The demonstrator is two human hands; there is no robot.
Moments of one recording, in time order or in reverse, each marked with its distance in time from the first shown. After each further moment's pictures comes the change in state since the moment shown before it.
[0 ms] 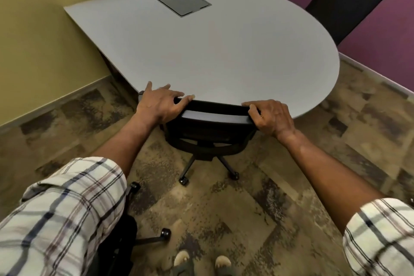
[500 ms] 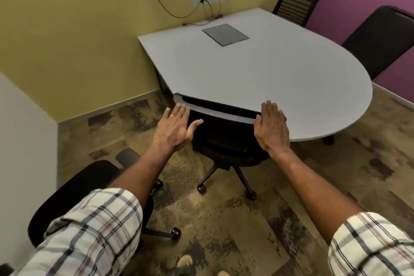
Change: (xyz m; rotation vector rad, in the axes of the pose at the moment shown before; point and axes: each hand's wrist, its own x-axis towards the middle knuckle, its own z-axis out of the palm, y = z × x) left_hand -0.159 0.073 -0.003 0.002 0.122 -0.224; right_hand -0.066 -0.025 -0.015 0.035 -0.044 0.112
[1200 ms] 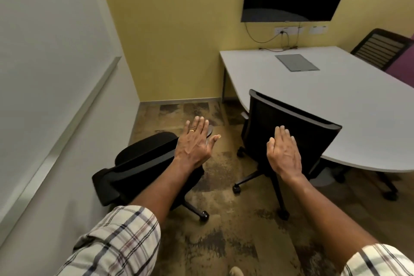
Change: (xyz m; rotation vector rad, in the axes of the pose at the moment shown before) left_hand -0.258 -0.006 -0.042 0.030 0.090 -0.260; right_hand -0.168 -0.095 -0.037 0.156 -0.101 -0.208
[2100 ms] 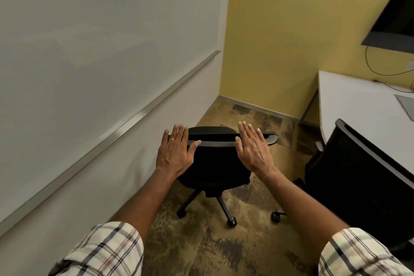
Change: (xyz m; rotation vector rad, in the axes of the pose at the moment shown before) left_hand -0.235 -0.124 -0.004 0.054 0.067 -0.742; right_hand -0.056 -0.241 0.070 0.059 -0.239 -0.882
